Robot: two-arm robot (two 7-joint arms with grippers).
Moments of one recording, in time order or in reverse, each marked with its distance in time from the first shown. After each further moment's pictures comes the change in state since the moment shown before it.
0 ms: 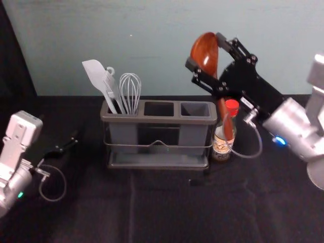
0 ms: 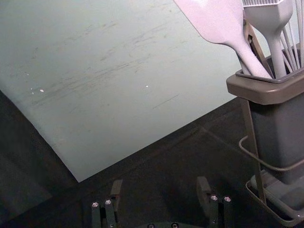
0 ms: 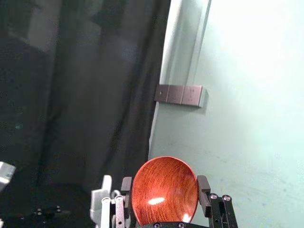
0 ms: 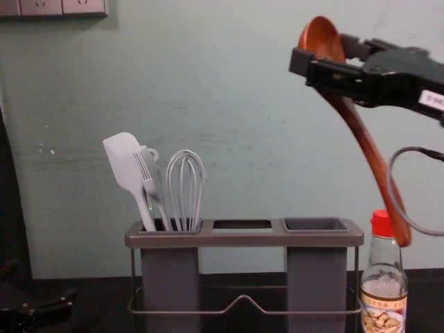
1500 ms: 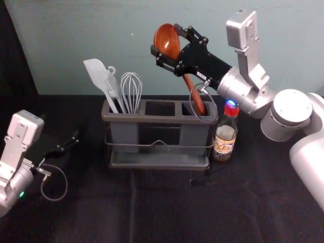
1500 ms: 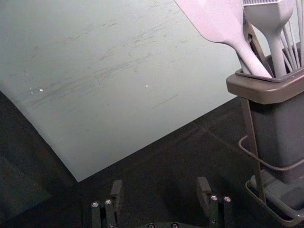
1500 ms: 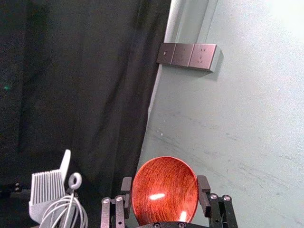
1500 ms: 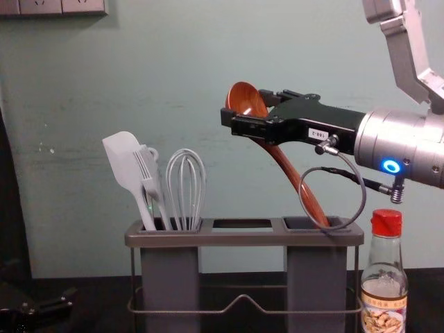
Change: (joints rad) left arm 0.000 0.000 0.000 0.000 0.000 0.000 0.000; right arm 0.399 -0.155 -0.179 0.540 -0.106 -0.038 0.014
